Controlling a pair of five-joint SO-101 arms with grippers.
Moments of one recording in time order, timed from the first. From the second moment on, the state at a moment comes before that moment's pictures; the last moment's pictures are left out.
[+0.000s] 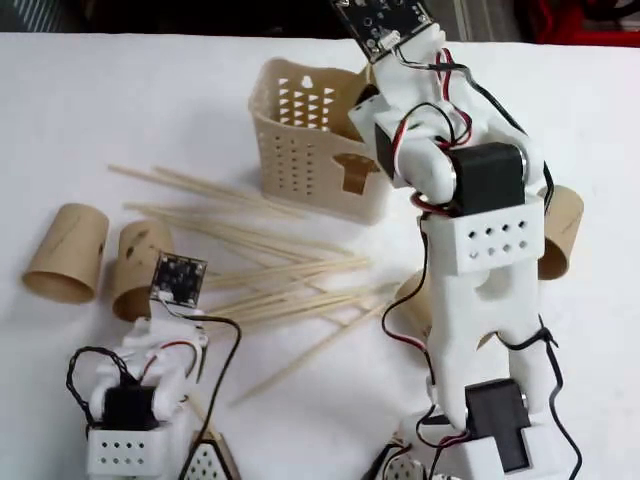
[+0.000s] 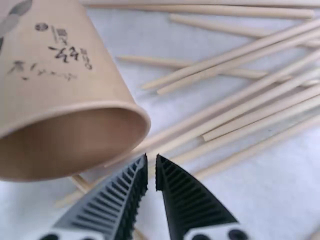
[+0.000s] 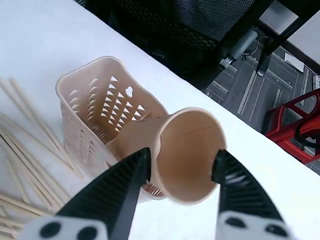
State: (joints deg) left arm -5.1 -104.0 97.2 73.2 -10.9; right arm -15.5 -9.7 -28.0 80.4 26.1
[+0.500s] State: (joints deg) left arm -5.1 -104.0 97.2 73.2 -10.9; right arm -15.5 -8.6 -18.1 70.7 26.0
